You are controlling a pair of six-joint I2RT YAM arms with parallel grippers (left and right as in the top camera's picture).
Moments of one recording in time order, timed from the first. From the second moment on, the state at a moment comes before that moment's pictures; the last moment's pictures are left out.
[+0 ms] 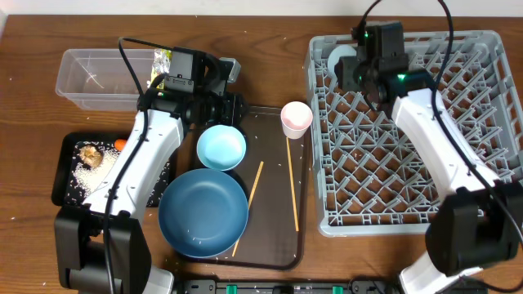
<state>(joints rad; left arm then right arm) -0.21 1.65 1.28 -0.64 0.46 -0.07 0.22 1.80 1.48 -0.52 0.03 0.14</state>
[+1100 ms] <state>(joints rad) -0.21 1.65 1.28 -0.64 0.46 -0.07 0.22 1.93 1.52 -0.41 -0.02 0.18</state>
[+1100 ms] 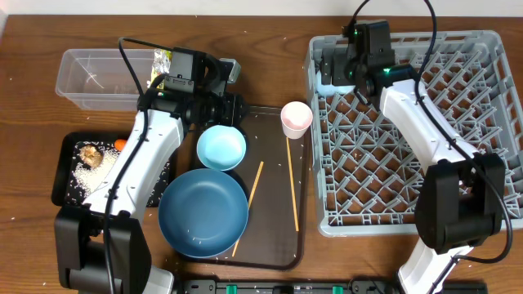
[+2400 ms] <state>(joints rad) -0.43 1.91 1.28 -0.44 0.34 0.00 0.22 1.93 1.67 -0.73 -0.10 0.18</state>
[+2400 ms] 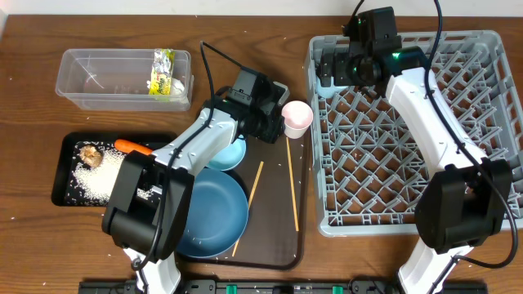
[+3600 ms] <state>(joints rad) -0.43 1.94 1.29 -0.37 0.28 -0.41 0.22 1.93 1.67 -0.76 -0.10 0.18</state>
